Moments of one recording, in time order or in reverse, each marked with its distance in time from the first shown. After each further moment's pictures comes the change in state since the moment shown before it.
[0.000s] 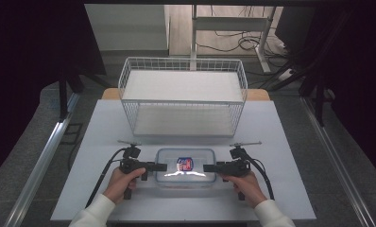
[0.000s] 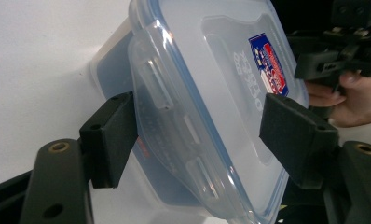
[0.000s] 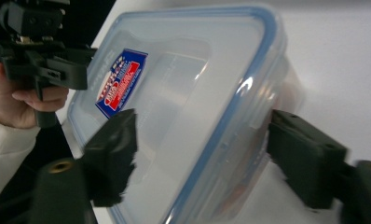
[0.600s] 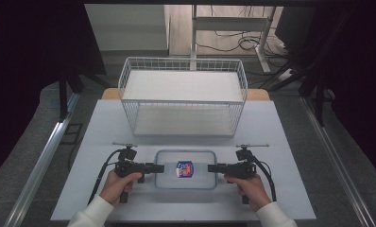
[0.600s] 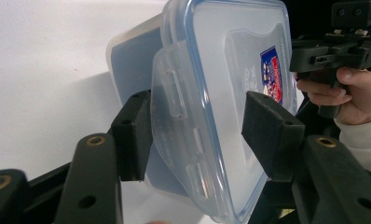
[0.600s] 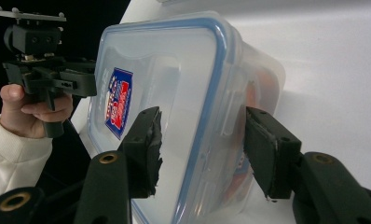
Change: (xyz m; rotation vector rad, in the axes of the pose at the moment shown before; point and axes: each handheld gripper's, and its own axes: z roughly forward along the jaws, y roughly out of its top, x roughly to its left) left arm -0.016 -0.009 -0.017 -0.035 0.016 0.027; right arm 0.010 -0.006 -0.019 -0.032 0.010 0.048
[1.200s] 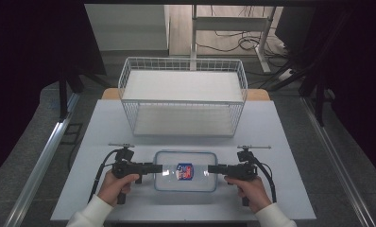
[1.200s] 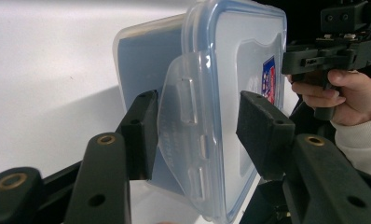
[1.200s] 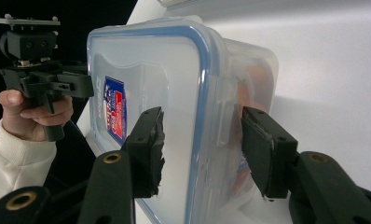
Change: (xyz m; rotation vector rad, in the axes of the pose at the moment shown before) left arm -0.008 0.000 -0.011 -0.033 -0.002 0.027; right arm 0.006 -0.003 -0.004 -0.022 0.006 0.021
